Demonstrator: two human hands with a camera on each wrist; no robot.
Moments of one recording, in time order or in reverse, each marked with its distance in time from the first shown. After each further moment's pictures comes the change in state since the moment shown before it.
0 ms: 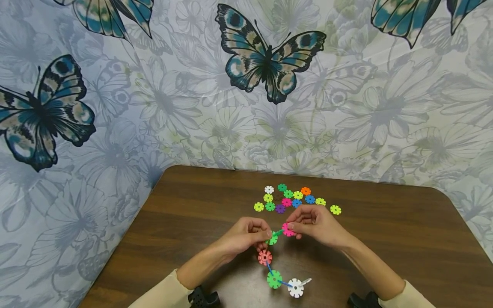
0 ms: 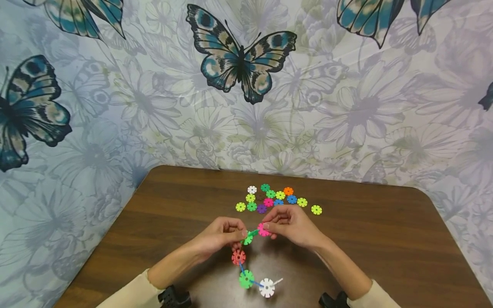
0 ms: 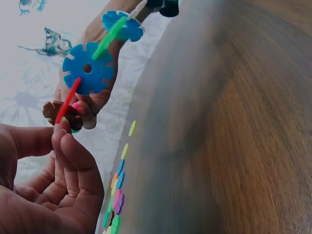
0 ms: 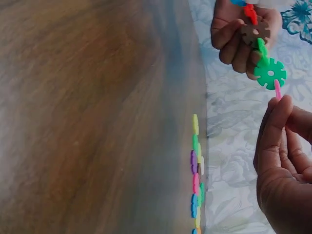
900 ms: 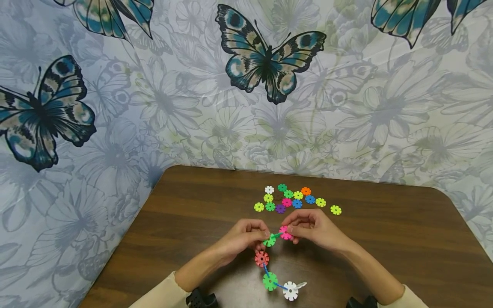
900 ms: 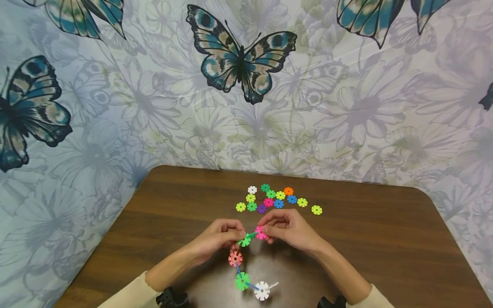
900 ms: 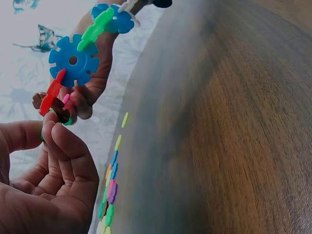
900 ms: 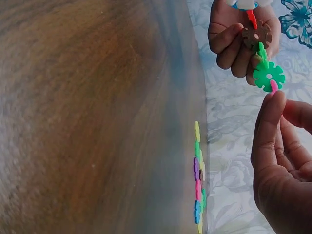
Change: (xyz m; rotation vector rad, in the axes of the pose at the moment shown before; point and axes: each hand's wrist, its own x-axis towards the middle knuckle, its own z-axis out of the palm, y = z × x) left_hand -0.004 -0.004 -0.002 -0.027 -0.012 0.023; right_hand -0.004 0.000 0.005 0.098 -0.078 0.023
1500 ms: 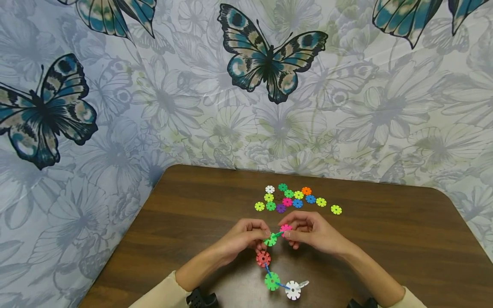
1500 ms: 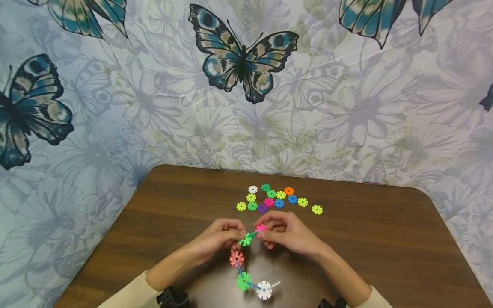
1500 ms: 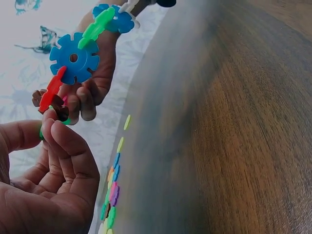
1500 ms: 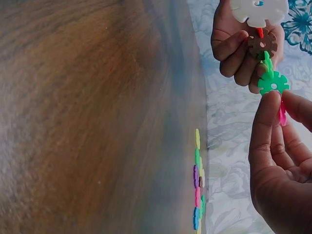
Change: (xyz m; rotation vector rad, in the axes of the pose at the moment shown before) left_hand -0.001 -0.001 0.000 -0.016 -0.006 -0.010; right_hand 0.000 -0.002 0.008 -0.035 -0.064 -0.056
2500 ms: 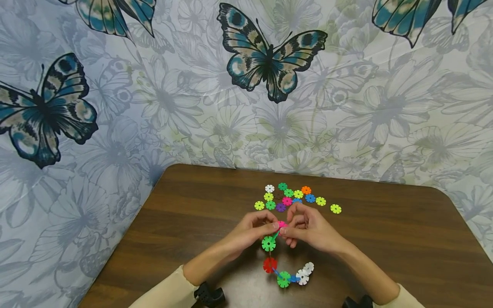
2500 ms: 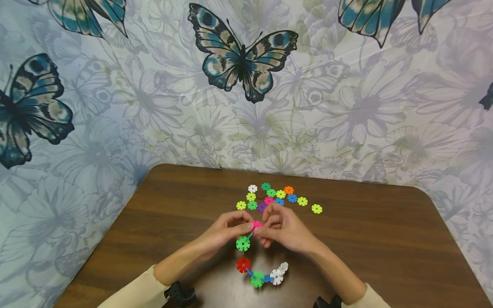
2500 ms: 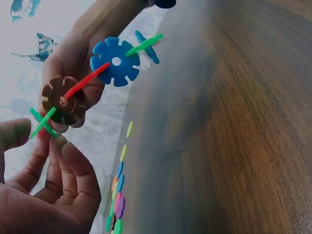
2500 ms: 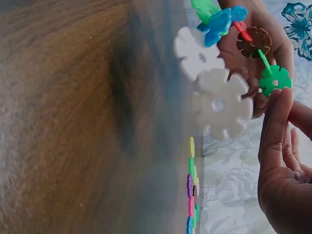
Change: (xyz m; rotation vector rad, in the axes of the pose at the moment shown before) left_hand 0.011 0.009 0.012 0.133 0.037 0.122; right_hand 0.004 -0.006 0.008 0.061 0.088 0.026
